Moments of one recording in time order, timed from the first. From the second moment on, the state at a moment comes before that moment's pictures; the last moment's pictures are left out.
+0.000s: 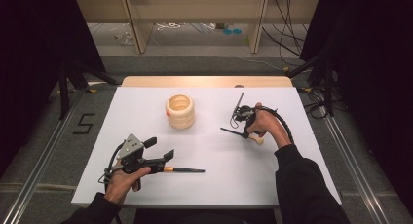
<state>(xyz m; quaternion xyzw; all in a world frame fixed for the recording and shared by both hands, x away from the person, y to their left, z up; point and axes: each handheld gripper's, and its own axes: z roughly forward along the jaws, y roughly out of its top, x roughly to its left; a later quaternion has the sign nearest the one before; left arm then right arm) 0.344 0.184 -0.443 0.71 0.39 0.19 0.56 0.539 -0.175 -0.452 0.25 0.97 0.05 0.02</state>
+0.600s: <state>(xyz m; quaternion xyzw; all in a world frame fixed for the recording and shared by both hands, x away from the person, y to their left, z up) 0.345 0.185 -0.443 0.71 0.39 0.19 0.56 0.534 -0.174 -0.441 0.24 0.97 0.06 0.03</state>
